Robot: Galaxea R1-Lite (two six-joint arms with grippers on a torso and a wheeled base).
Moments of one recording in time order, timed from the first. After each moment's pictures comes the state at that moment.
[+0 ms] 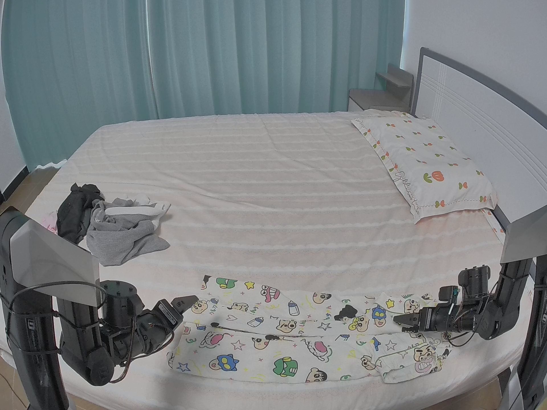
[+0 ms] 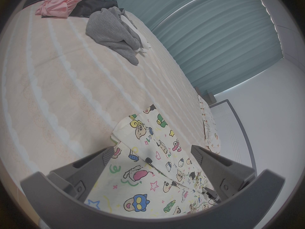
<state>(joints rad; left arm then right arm) -0.29 2.25 -0.15 -1.55 -0.07 -1.01 0.00 2.30 -0.32 -1.15 0.42 0.20</state>
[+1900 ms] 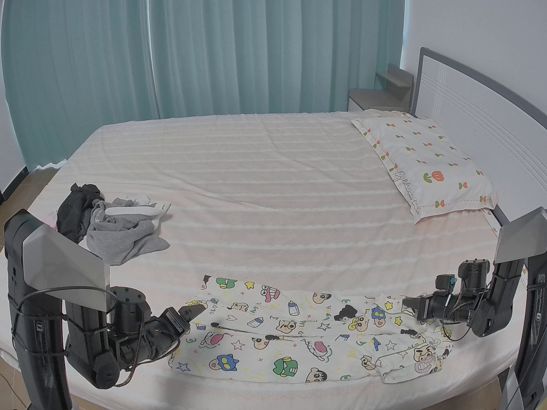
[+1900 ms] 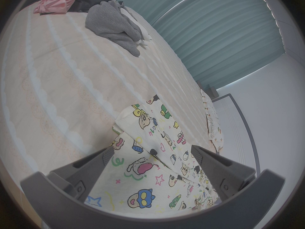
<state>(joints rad) -0.32 2.29 -0.15 -1.55 -0.07 -1.00 -0.03 2.40 -0.41 -1.33 0.50 0.07</state>
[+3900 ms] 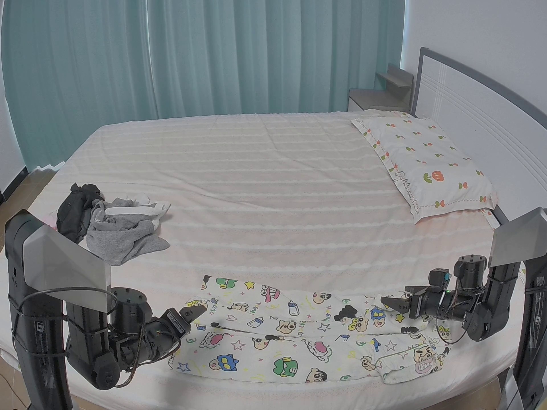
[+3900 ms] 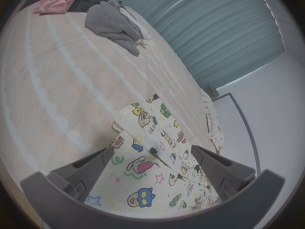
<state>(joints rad) -0.33 2.29 -0.15 -1.55 -0.07 -1.00 0.06 2.37 -0.40 -1.40 0.50 0.06</state>
